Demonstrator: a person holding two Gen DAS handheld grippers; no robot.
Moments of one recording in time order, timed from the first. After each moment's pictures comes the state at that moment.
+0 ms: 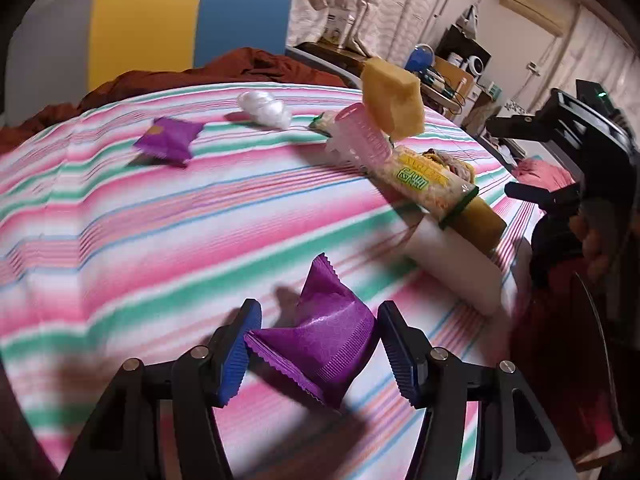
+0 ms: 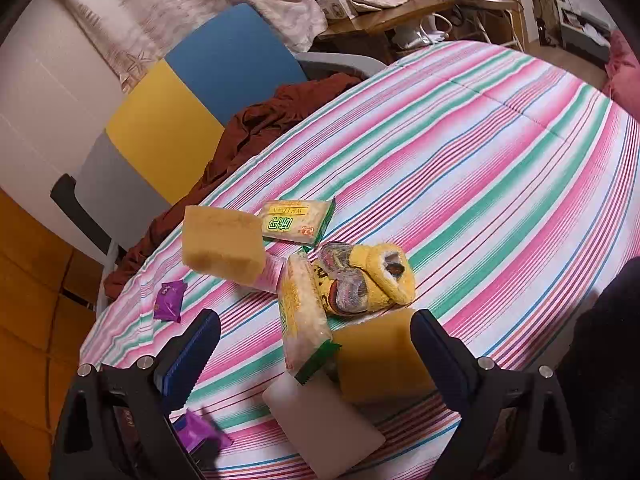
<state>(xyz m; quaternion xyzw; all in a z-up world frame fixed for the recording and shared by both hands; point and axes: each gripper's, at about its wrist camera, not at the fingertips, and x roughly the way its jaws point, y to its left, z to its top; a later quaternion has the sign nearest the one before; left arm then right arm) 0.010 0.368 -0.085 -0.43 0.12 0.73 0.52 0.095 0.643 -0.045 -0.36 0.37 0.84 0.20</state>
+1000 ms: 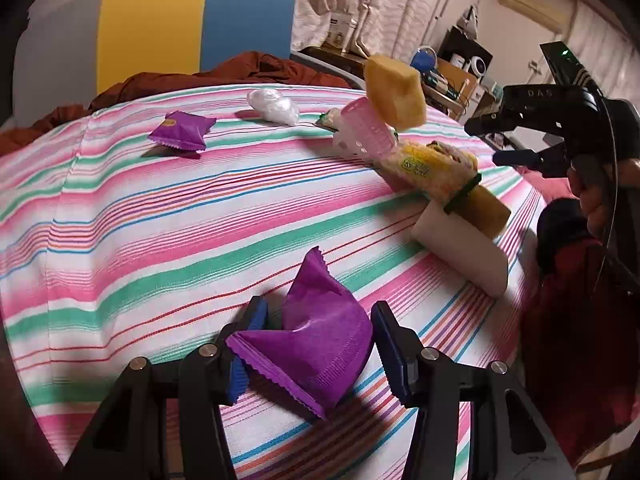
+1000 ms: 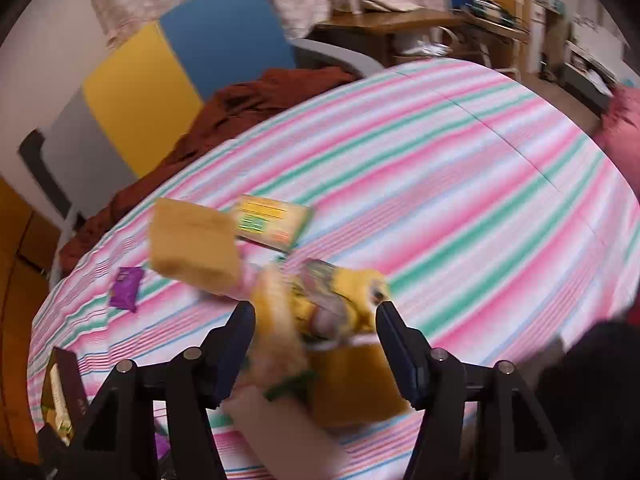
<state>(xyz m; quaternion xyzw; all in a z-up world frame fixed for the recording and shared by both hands) 0.016 0.359 -0.091 -0.42 0.12 0.74 0.52 0.057 0.648 -0.035 -0.43 0.28 0.83 0.22</state>
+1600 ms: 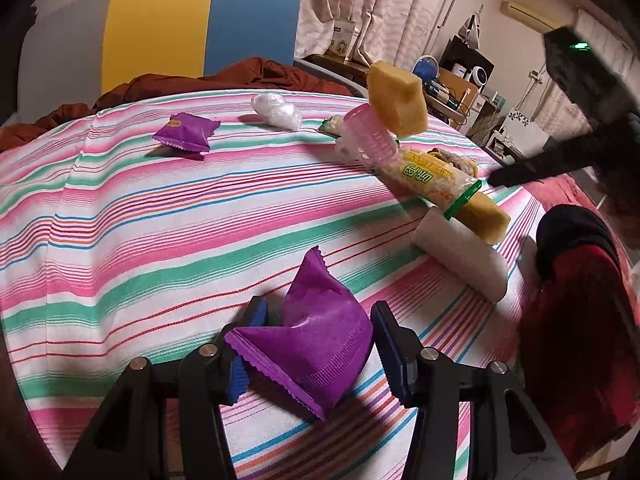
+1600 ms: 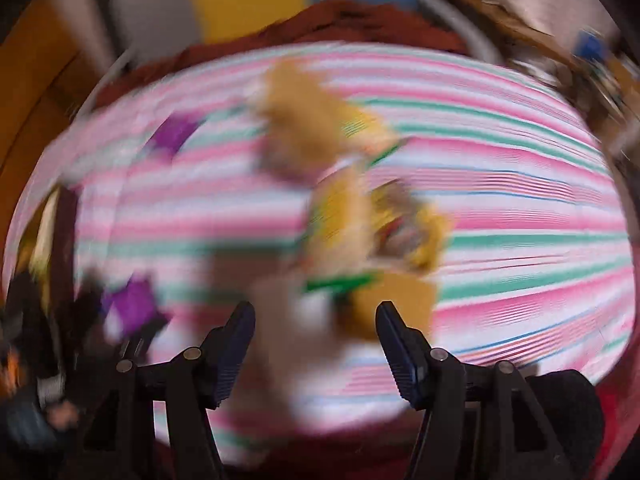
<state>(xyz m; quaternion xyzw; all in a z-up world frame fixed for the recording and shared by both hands) 0.020 0.359 -0.093 -0.40 0.11 0.75 0.52 0.054 0.580 -0.041 -0.60 0.11 0.79 0.04</state>
